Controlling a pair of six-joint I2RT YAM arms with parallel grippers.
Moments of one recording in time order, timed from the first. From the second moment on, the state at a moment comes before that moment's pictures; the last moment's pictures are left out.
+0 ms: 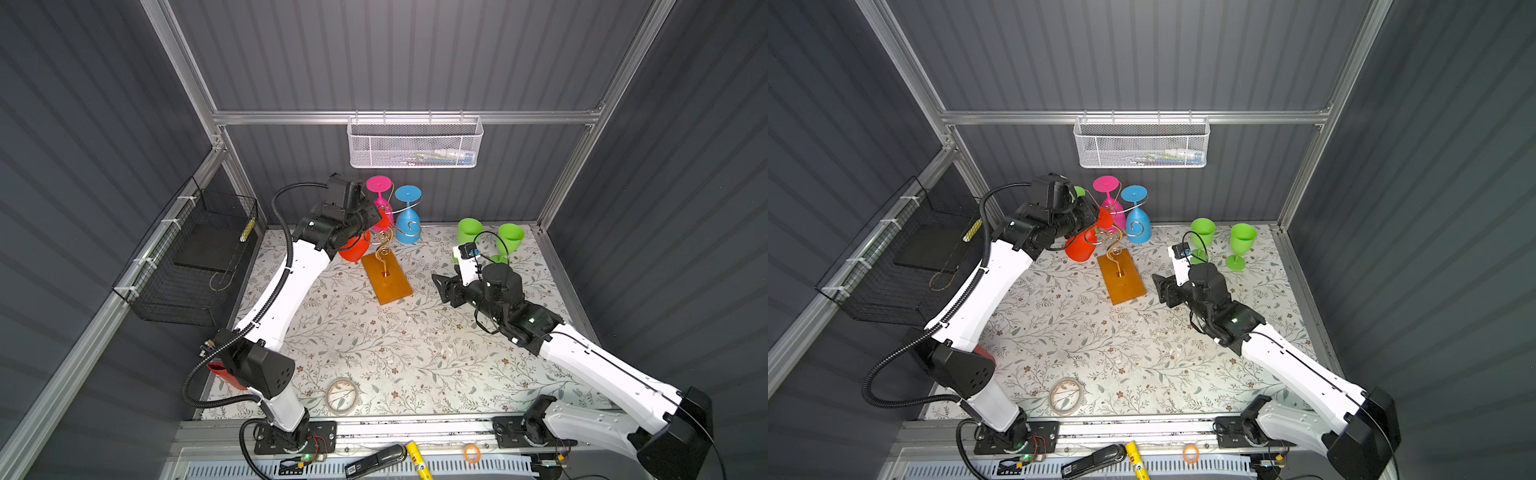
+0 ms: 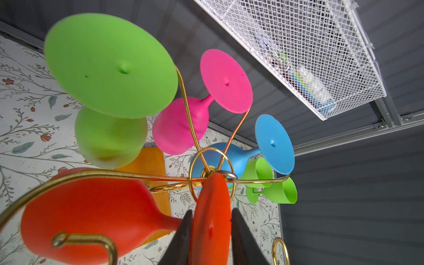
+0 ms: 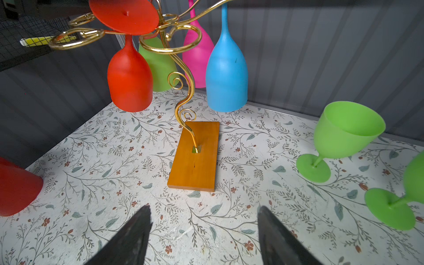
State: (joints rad) left arm -0.48 1.70 1.94 -0.75 -0.05 -0.79; right arm 0.68 1.11 0.91 -0.14 0.12 0.15
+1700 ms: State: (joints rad) left arm -0.39 1.54 1.69 -0.54 0.04 -0.98; right arm 0.68 1.11 0.92 -0.17 0.12 0.15
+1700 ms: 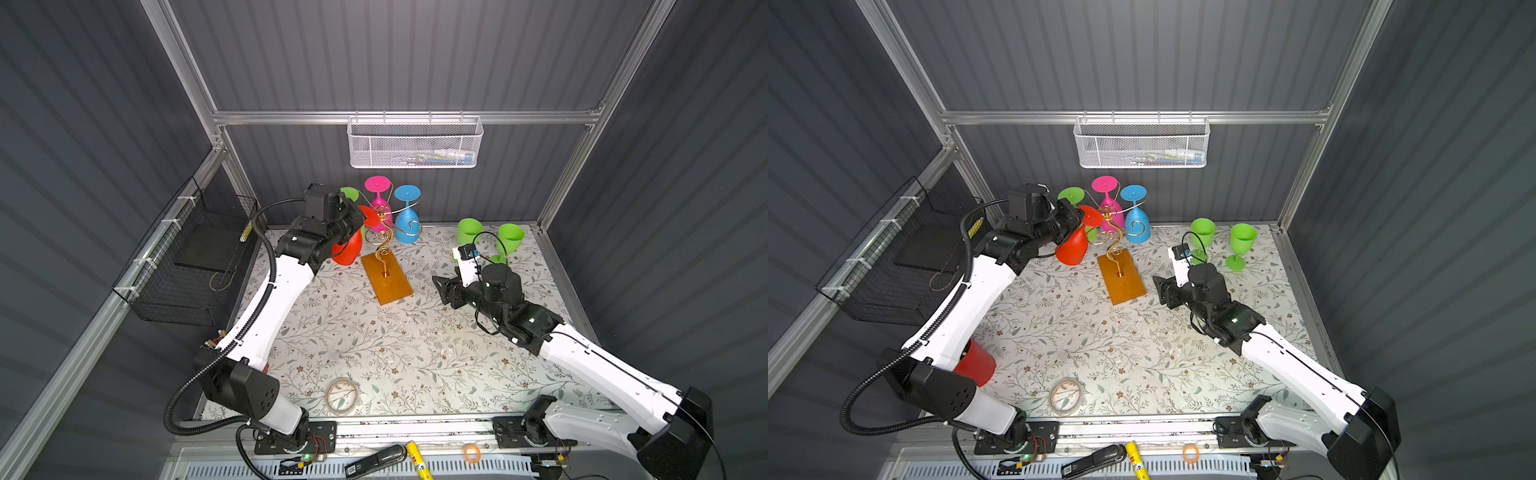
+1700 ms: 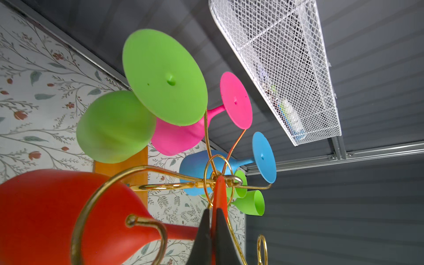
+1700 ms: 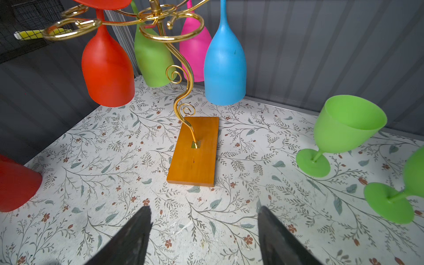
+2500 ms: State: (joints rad) left arm -0.38 1.39 1.60 -0.48 0.13 -1.08; right arm 0.71 1.10 0.95 -0.20 0.12 0.15
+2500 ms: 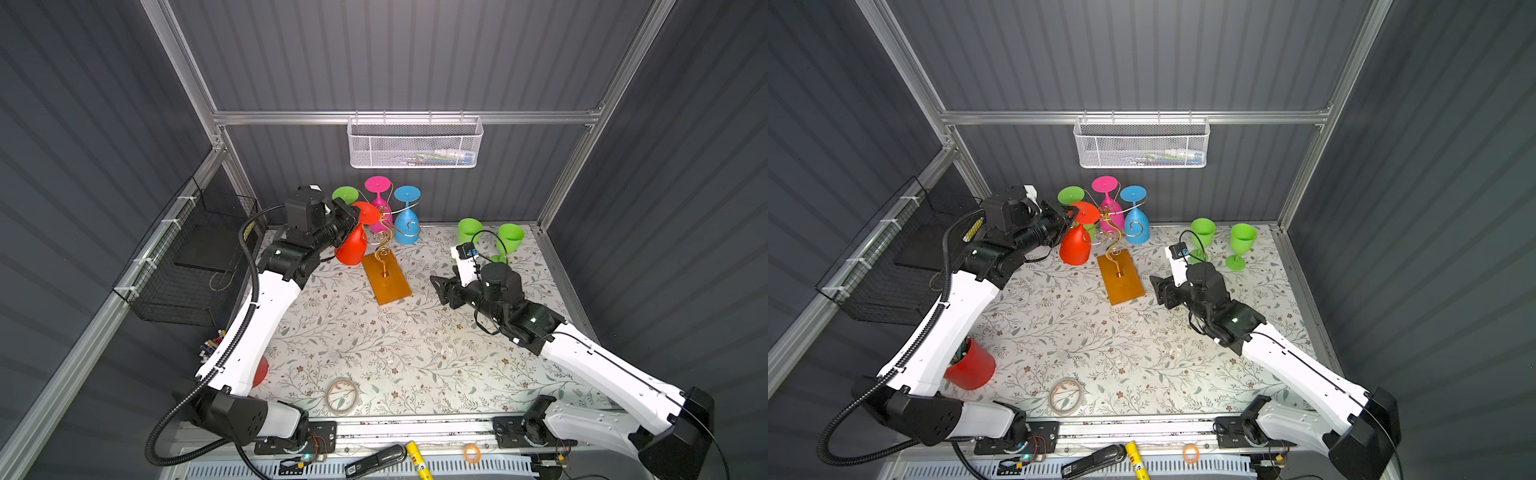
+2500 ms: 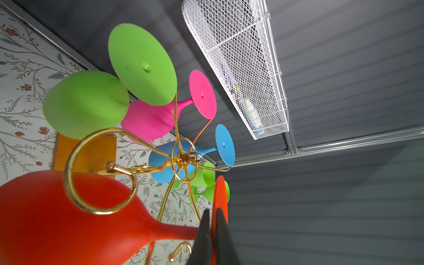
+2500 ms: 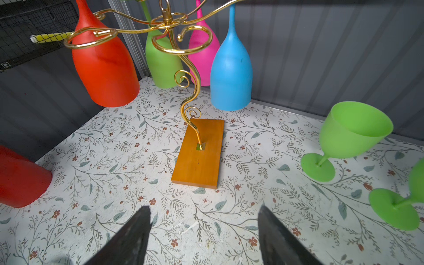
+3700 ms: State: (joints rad) left arm -0.39 1.01 1.19 -0.50 0.45 -0.87; right arm 0.72 0.99 0.95 -0.43 0.20 0.30
